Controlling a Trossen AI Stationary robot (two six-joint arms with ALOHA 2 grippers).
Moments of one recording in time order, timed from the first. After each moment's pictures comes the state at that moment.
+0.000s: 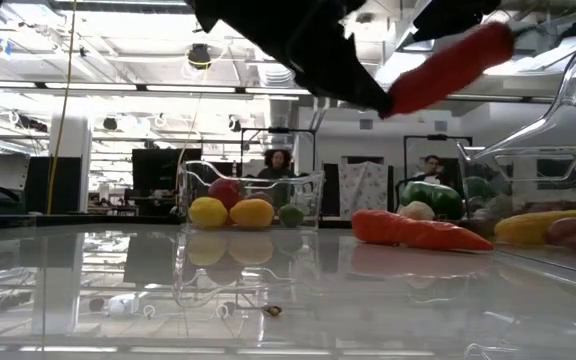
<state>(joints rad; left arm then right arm) -0.10 1.88 1.32 -0.01 -0.12 0.21 0.08 0.92 0.99 -0.59 0.42 0.08</state>
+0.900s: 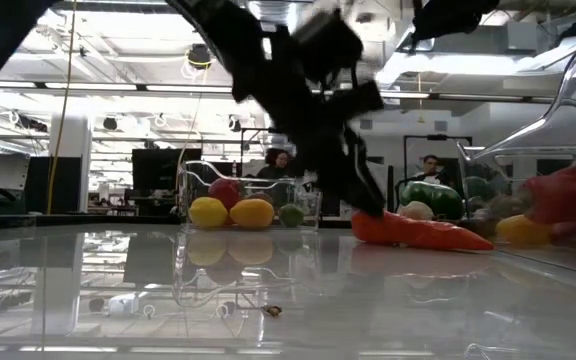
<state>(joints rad) 0.04 2.11 1.42 -0.11 0.05 0.41 0.07 0.92 0.99 -0.58 0.42 0.08</state>
